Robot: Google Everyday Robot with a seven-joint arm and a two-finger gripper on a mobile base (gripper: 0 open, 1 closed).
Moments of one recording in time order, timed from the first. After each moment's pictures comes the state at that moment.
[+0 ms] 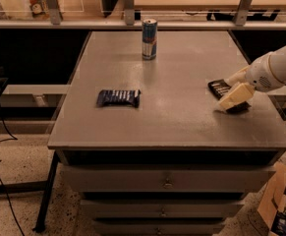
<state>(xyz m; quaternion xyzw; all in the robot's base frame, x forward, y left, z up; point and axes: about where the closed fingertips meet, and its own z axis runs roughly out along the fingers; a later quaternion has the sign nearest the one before) 0.622 -0.271 0.809 -0.45 0.83 0.09 0.31</state>
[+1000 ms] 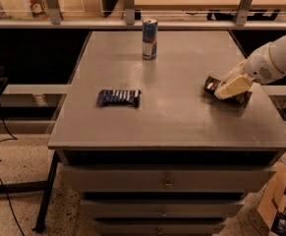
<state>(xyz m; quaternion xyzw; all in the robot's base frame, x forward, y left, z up) 0.625 -0.260 0.836 -0.47 0.82 0.11 0.32</state>
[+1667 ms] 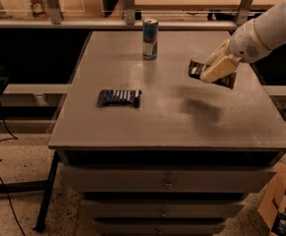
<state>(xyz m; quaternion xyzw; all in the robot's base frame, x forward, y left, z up) 0.637 -0.206 0.884 -0.54 0.77 0.13 0.32</state>
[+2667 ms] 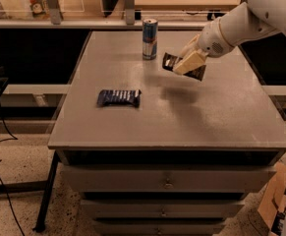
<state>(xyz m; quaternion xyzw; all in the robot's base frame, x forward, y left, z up) 0.689 -0.133 0.876 -0.56 0.73 0.14 0.36</state>
